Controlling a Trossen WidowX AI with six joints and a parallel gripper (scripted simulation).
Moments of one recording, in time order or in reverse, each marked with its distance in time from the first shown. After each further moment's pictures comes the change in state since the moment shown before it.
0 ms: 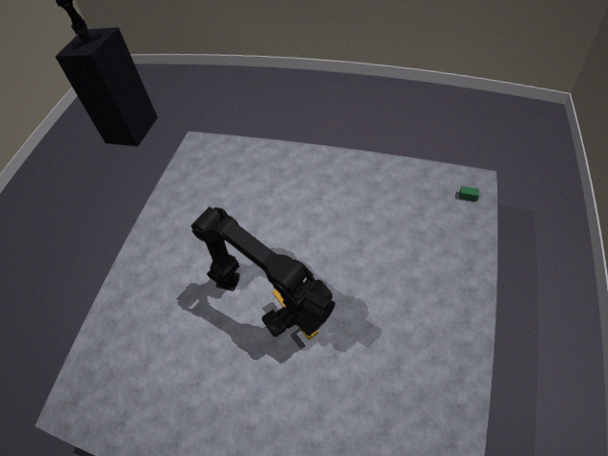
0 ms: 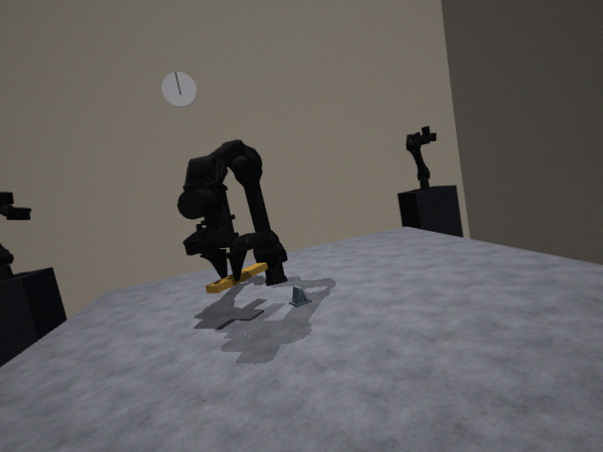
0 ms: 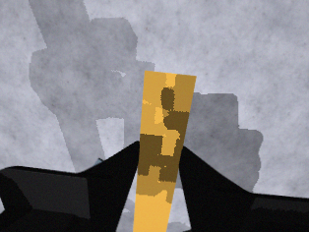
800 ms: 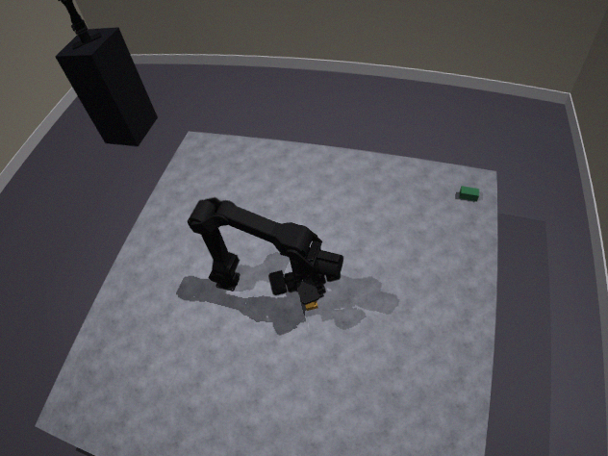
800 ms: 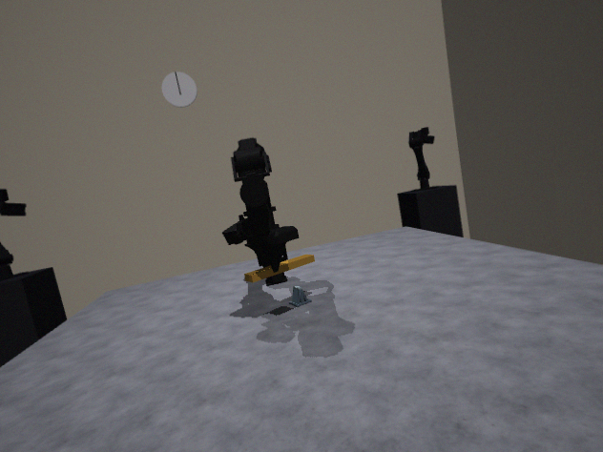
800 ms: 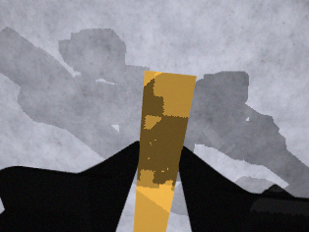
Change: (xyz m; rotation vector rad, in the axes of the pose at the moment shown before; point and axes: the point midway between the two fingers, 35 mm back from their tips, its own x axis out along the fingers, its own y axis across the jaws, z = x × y) arm -0.001 0.068 -0.064 0.376 0.007 0.004
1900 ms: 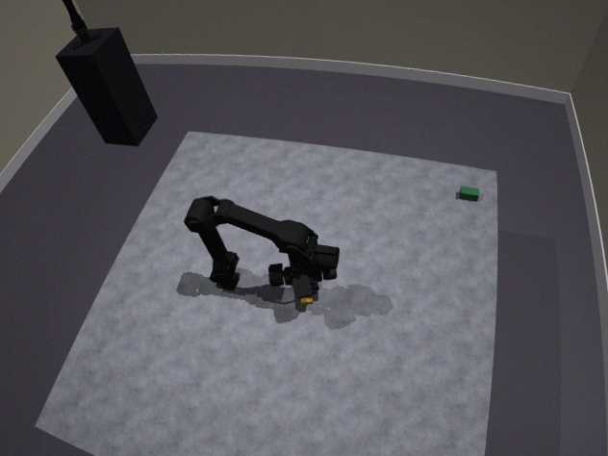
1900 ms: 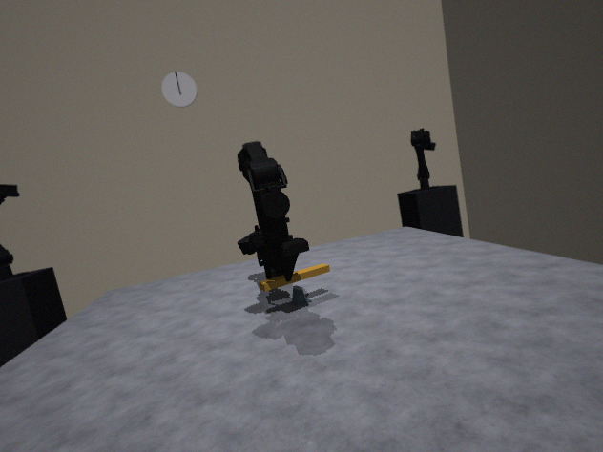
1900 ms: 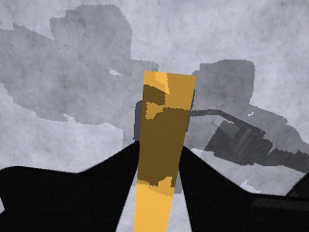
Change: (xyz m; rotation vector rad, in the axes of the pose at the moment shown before) arm 0.032 -0.001 -0.033 0.147 0.000 0.002
